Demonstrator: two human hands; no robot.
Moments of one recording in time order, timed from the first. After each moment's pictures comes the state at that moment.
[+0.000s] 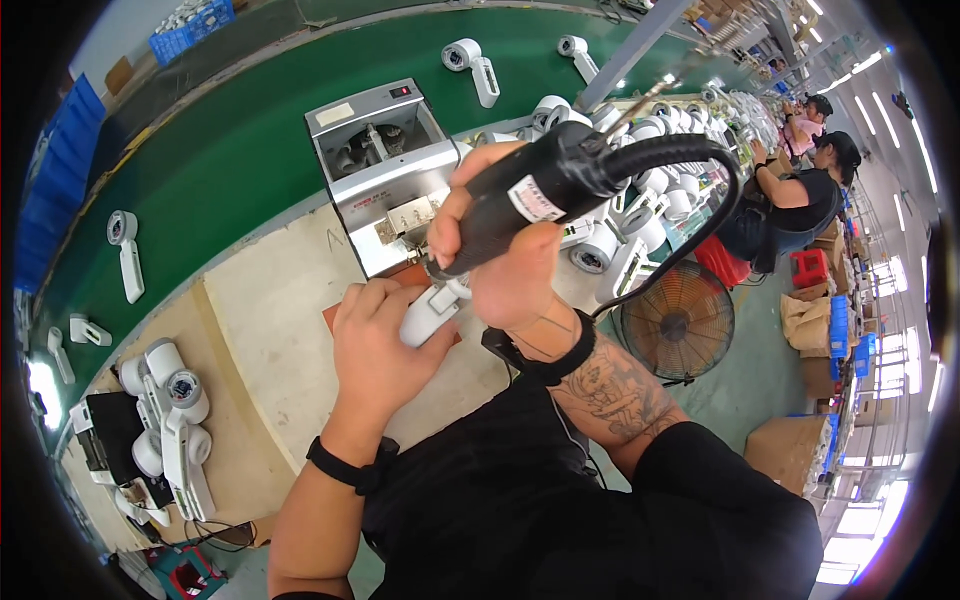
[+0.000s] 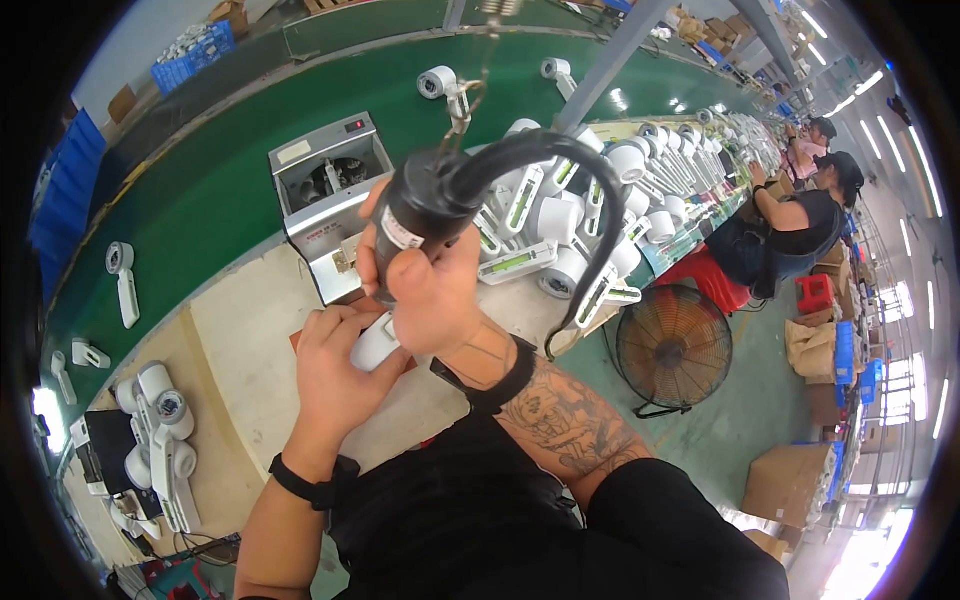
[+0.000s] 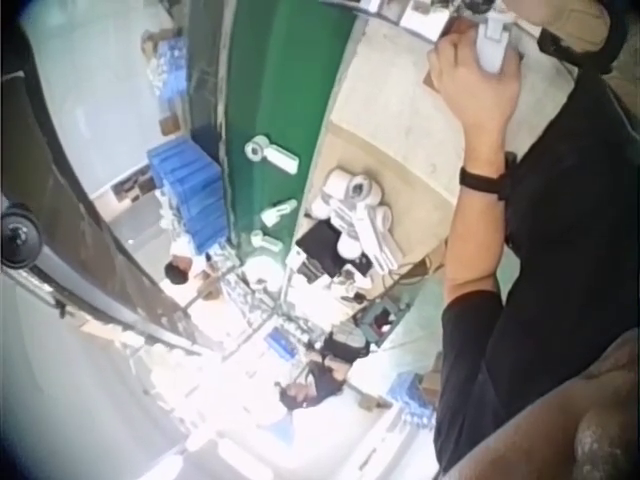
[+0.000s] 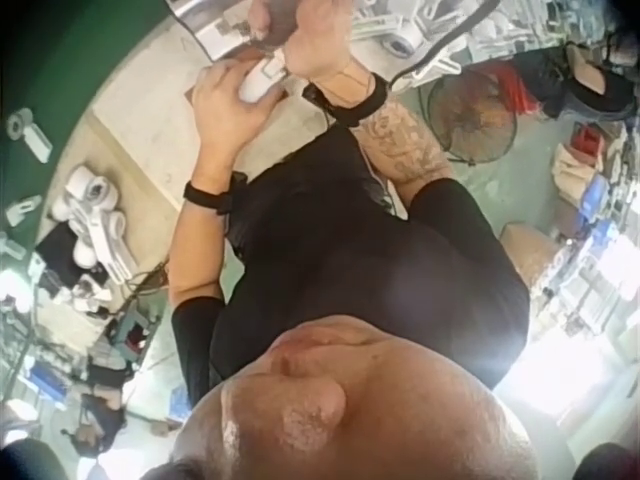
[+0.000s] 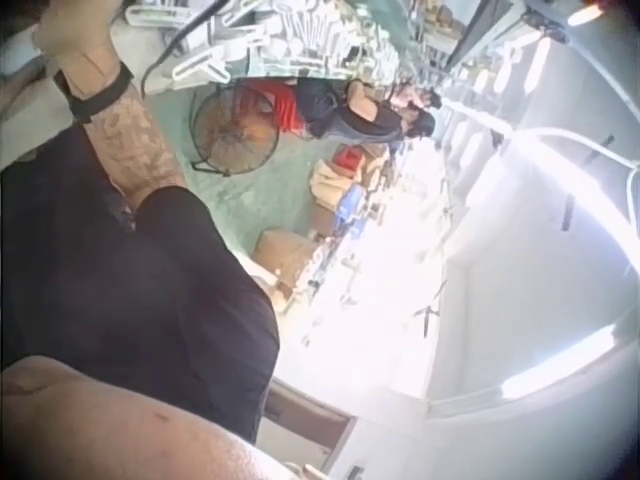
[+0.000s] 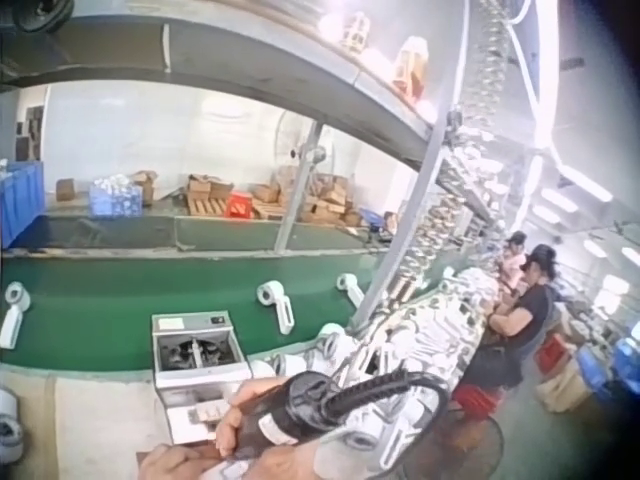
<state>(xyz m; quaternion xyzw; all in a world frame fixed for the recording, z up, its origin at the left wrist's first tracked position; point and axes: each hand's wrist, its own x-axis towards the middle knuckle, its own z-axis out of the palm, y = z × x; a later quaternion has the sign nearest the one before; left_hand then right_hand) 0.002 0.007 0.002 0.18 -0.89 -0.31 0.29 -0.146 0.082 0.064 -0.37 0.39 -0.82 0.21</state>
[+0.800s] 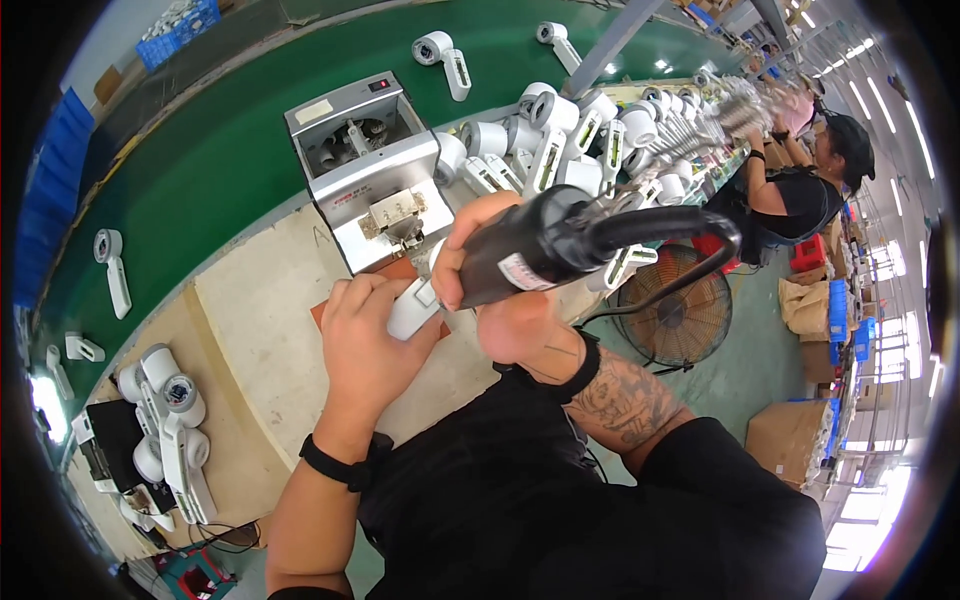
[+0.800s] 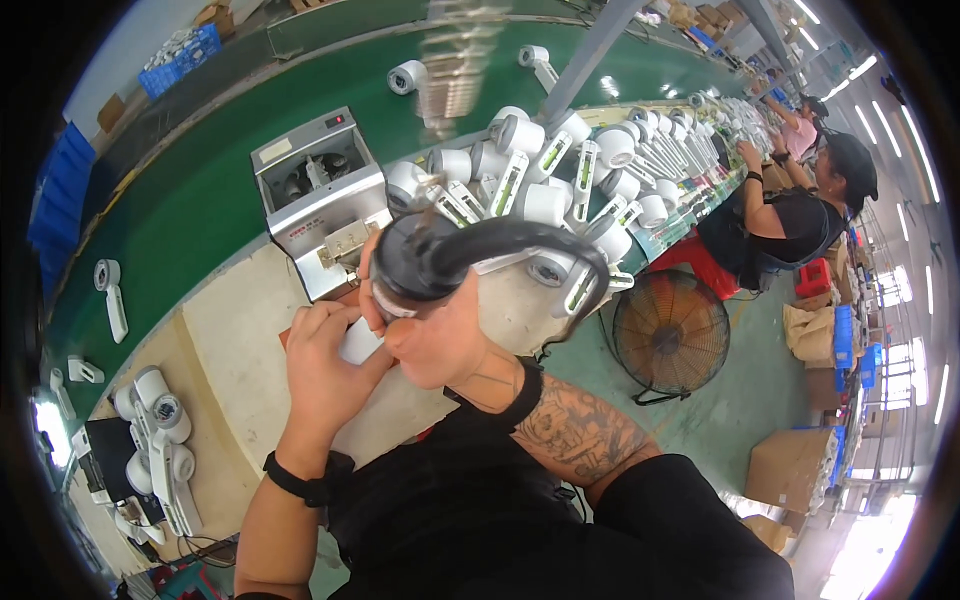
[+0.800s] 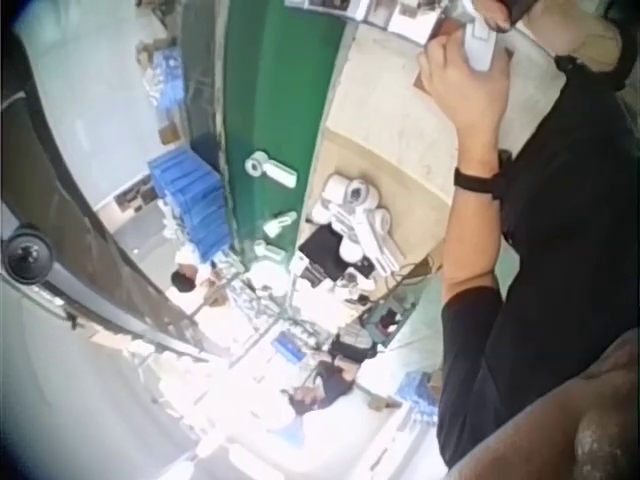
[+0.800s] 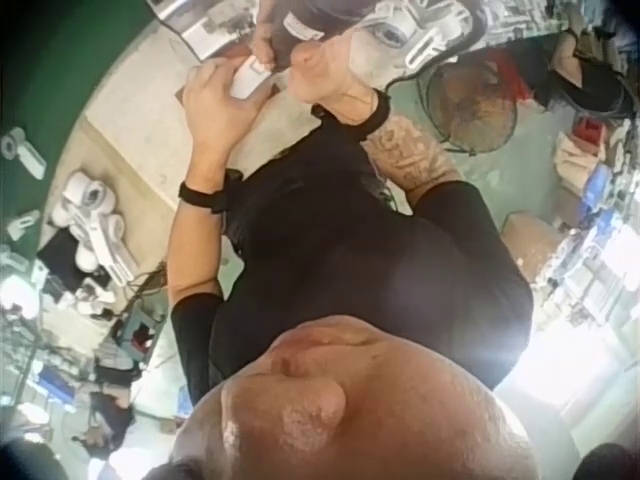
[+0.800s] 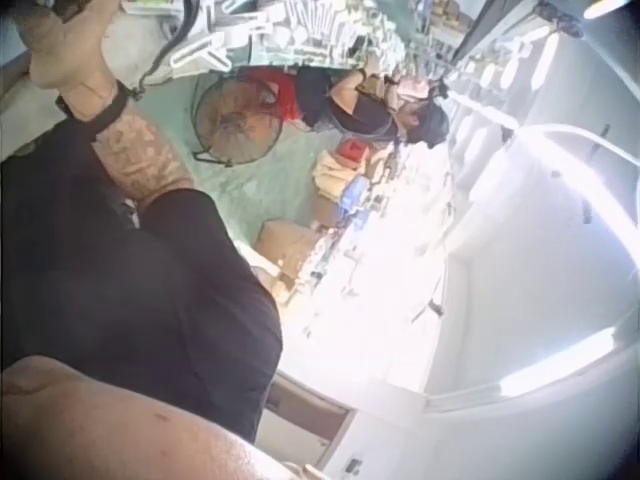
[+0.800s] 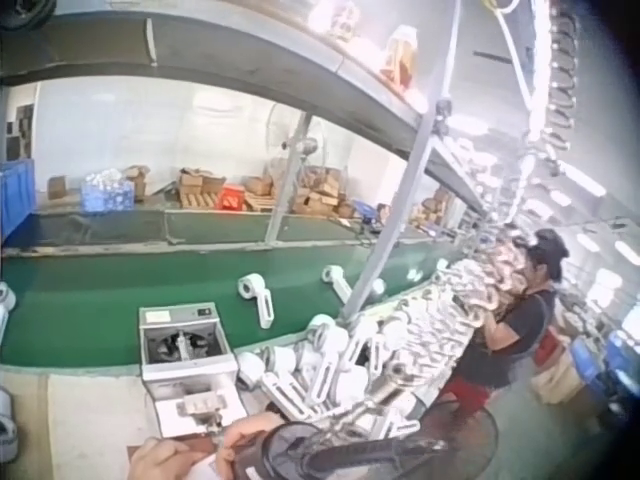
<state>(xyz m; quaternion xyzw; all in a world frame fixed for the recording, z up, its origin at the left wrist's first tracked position) 0.001 0.012 0.002 0.19 -0.89 -0.31 0.27 -0.129 0.126 0.060 -0.38 0.48 -0.75 0.25</state>
